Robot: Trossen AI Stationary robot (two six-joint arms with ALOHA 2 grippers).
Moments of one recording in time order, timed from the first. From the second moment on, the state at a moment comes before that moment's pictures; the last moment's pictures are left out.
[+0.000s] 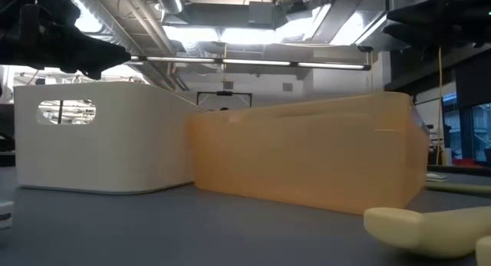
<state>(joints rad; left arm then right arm) -0.02 0.00 0.01 0.04 -0.20 0.06 0.07 0.07 0.17 0.18 0.44 -0.03</state>
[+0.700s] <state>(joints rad) -0.02 0.00 0.01 0.04 -0.20 0.06 0.07 0.35 0.46 -0.10 0.64 -0.22</state>
